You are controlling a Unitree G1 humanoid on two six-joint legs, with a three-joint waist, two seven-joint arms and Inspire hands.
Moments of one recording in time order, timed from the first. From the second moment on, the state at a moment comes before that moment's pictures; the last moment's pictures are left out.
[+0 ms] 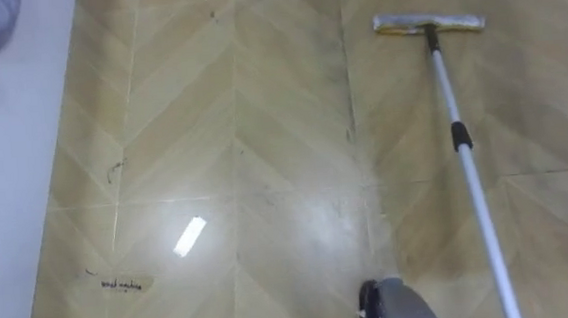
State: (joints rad) left arm 0.12 0.23 -0.18 1.07 -0.15 0.24 0.16; right arm -0.22 -0.41 0.24 1.44 0.31 0.28 -0.09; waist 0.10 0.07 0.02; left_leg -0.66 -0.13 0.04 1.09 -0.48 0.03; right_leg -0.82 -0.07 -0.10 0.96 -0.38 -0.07
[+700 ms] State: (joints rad) left arm 0.14 0.21 -0.18 1.02 -0.14 0.17 0.14; right arm 0.09 -0.35 0.26 1.40 0.42 0.21 -0.07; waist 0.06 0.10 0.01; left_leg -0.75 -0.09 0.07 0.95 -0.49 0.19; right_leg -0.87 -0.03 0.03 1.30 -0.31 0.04
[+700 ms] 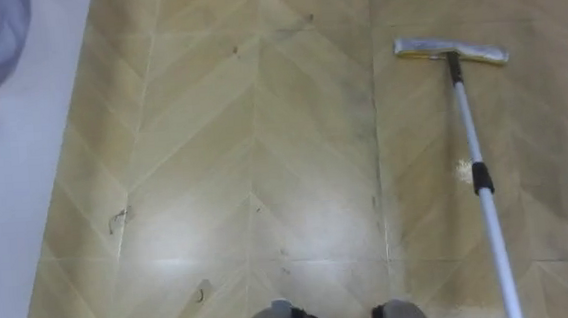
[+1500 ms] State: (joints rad) left arm 0.16 0.18 -0.09 1.00 -0.06 0.23 0.17; right arm 0.08 -0.37 0.22 1.47 0.42 0.20 -0.06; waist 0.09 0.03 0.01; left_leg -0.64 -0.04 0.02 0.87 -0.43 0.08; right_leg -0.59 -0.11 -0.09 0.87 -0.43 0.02
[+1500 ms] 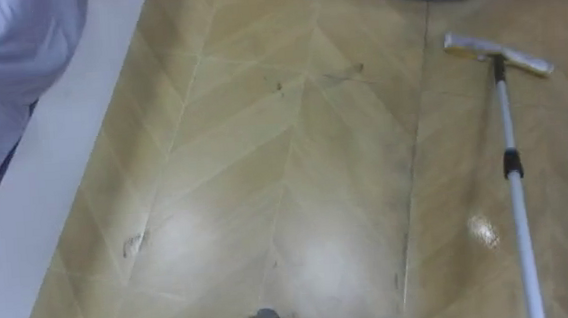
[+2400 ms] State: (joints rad) left arm 0.21 0.19 -0.01 1.07 -0.04 0.28 0.16; right arm 0.00 -0.33 0.16 1.41 0.25 0.25 0.03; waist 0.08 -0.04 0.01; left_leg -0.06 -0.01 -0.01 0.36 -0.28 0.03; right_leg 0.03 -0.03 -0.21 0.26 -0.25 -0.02
